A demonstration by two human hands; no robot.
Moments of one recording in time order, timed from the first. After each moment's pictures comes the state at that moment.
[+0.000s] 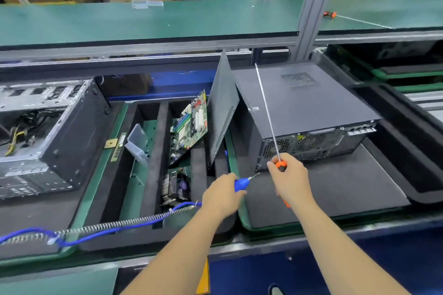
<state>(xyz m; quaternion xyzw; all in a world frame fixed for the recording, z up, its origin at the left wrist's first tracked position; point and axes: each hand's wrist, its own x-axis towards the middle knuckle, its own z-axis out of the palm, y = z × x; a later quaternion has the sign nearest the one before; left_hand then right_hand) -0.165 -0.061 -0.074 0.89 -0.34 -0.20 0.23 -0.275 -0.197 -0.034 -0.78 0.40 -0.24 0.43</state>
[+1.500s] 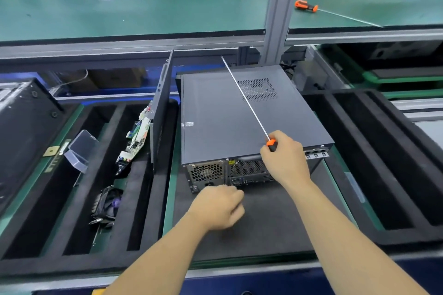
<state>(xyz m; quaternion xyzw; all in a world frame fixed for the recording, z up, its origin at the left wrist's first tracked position) -0.221 -0.234 -0.072 0.78 -0.62 0.03 0.10 -0.291 -0.413 0.002 -0.86 0.35 -0.20 0.33</state>
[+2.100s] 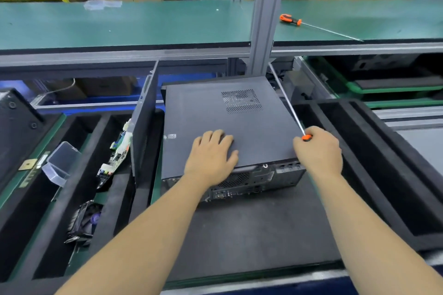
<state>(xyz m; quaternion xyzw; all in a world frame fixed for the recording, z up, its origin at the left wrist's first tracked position) -0.164 -0.321 -0.013 0.88 -0.45 0.06 0.10 -0.316 -0.516 0.013 -0.81 0.48 -0.25 0.22</state>
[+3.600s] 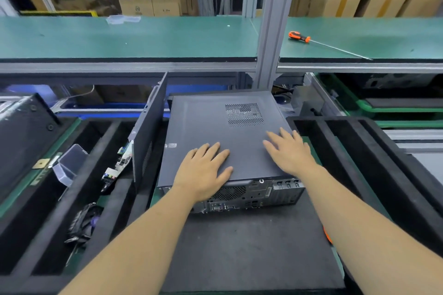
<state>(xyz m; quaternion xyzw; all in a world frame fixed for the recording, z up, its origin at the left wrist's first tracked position) -0.163 -0.306 -0.016 0.89 -0.45 0.03 0.03 -0.265 -0.542 0.010 -0.95 0.27 0.00 0.14</state>
